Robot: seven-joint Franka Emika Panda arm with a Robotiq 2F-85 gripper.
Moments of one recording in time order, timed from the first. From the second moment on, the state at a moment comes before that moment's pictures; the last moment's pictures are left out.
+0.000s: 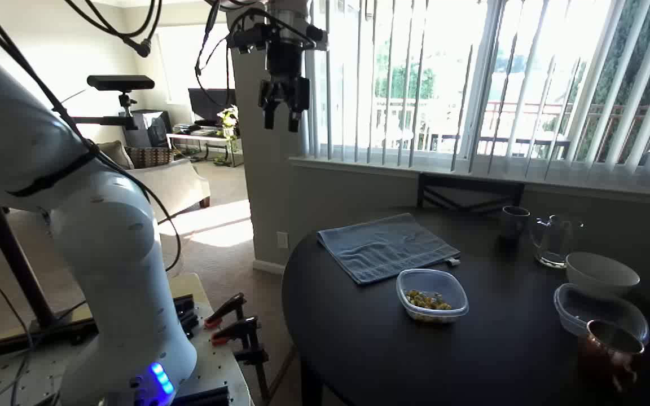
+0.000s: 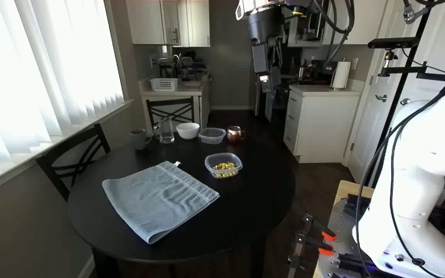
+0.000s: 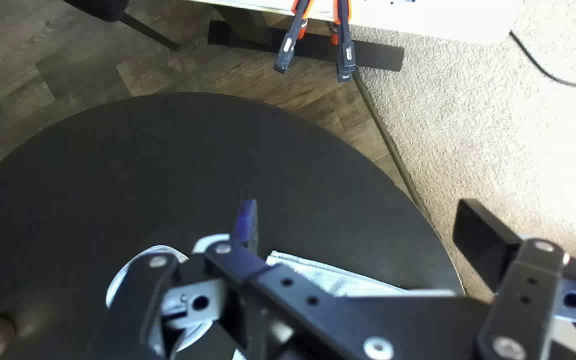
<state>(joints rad) 0.08 -0.53 0.15 -2.21 0.02 1.49 0.08</state>
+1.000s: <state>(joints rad) 0.05 -0.47 0.12 -2.22 0.02 1.61 0.15</state>
